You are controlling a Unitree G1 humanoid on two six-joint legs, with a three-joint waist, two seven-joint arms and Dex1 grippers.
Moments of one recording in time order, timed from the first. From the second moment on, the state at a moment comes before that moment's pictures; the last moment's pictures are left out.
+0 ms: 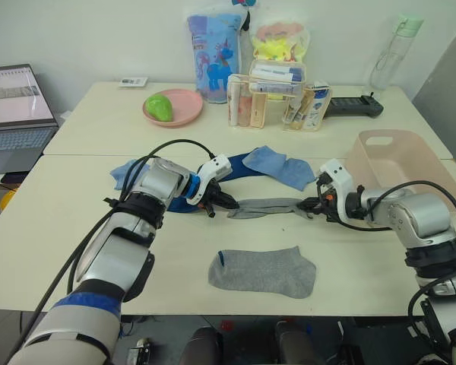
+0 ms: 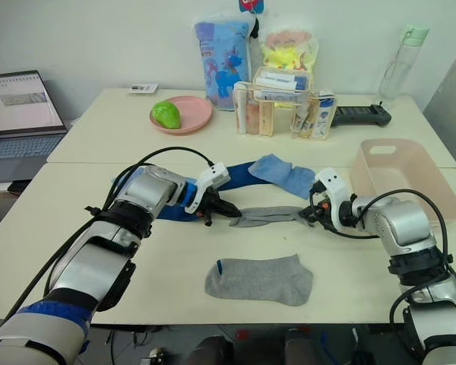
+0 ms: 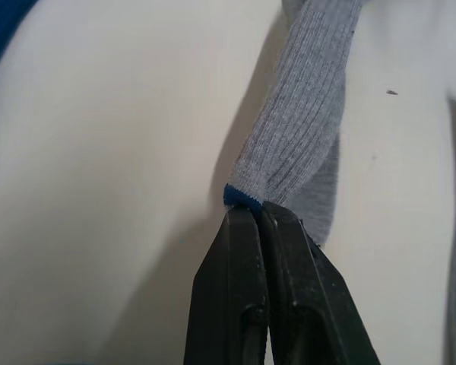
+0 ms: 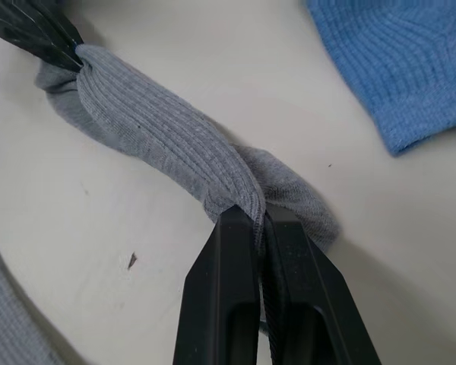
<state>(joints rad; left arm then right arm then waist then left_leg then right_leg) -1.08 0.40 -0.36 0.90 -0.09 0.51 -1.28 -0.64 -0.64 0.14 0.01 0.45 1.08 0.70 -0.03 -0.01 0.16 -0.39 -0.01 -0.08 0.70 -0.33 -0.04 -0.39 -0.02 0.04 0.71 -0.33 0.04</state>
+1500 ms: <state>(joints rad) -0.74 0.36 -0.09 0.58 -0.12 0.30 -0.94 -0.27 -0.52 0.08 -0.17 0.17 0.57 0.51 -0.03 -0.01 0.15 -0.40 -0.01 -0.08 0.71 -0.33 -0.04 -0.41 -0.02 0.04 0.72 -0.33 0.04</state>
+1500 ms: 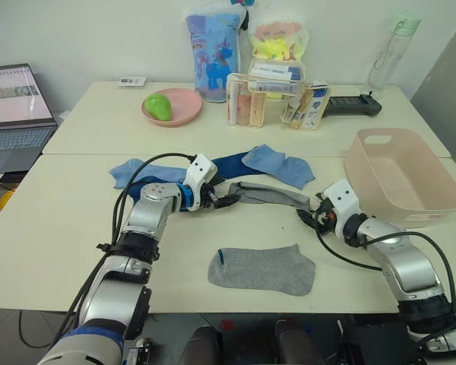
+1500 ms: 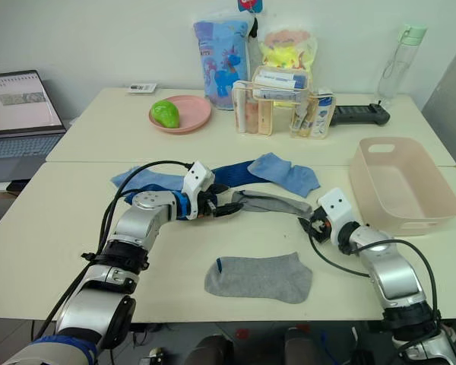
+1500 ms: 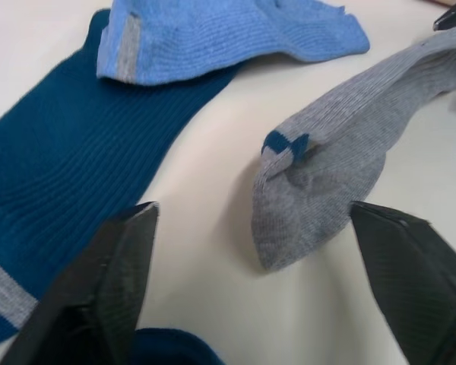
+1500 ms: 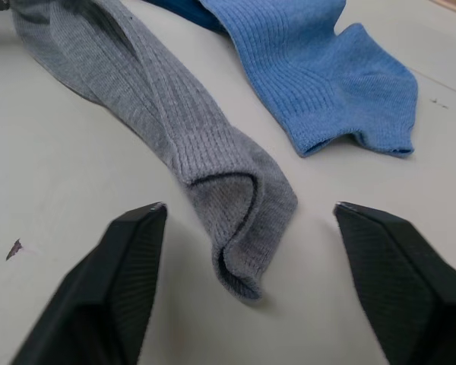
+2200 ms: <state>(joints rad) -0.66 0.61 -0.09 0.20 -0.33 0.74 -1.23 -0.36 -0.60 -0.19 -0.44 0.66 1.19 0.63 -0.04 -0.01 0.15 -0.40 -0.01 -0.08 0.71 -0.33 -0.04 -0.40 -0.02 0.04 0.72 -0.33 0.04</state>
